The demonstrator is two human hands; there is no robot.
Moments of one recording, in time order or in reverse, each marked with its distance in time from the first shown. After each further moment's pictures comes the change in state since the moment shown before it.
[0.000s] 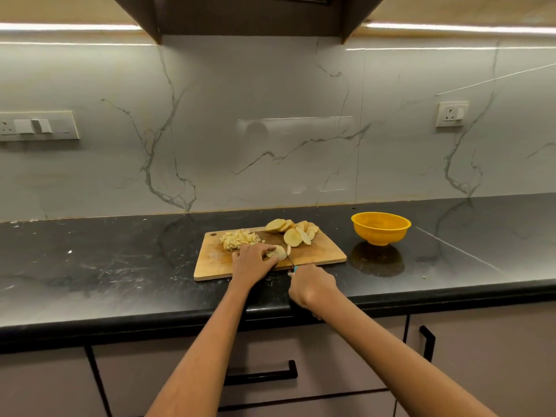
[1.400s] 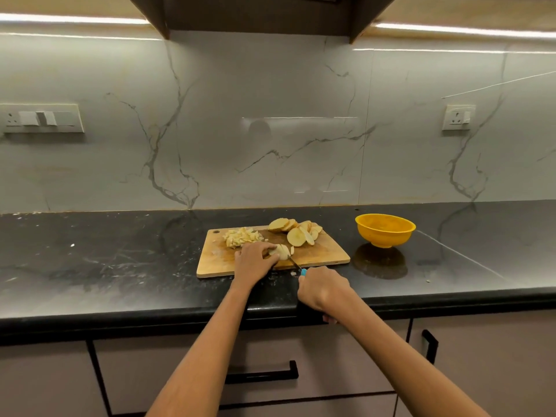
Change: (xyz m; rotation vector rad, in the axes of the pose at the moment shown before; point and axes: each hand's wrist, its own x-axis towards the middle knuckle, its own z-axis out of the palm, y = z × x) left_hand 0.008 -0.011 0.008 -0.110 0.068 0.006; right_hand -0.020 0.003 -0.013 0.041 -0.067 0.043
